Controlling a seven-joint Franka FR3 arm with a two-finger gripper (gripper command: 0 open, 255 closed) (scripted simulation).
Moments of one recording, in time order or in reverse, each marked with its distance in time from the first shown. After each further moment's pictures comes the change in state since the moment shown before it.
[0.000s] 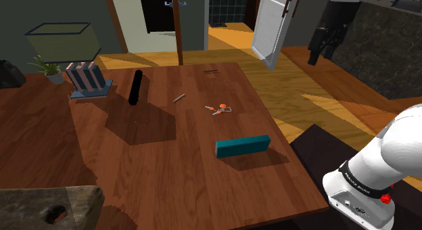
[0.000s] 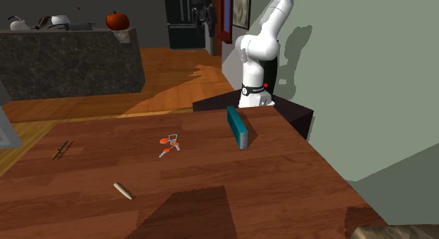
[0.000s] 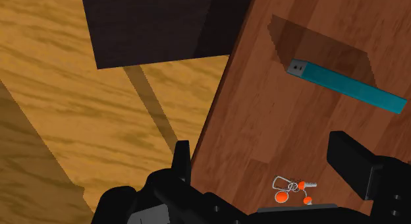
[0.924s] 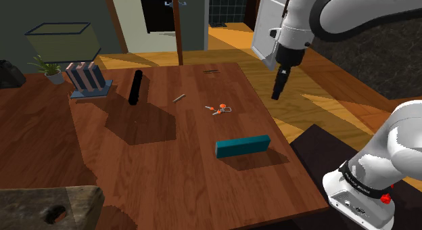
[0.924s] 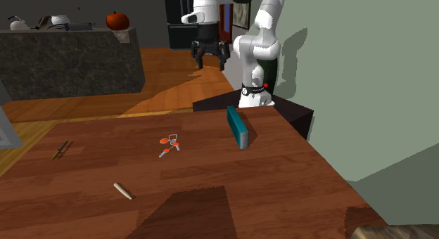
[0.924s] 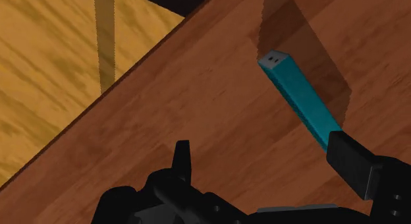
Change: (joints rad) arm 0.210 0.163 0.071 -0.181 0.050 0.404 -0.285
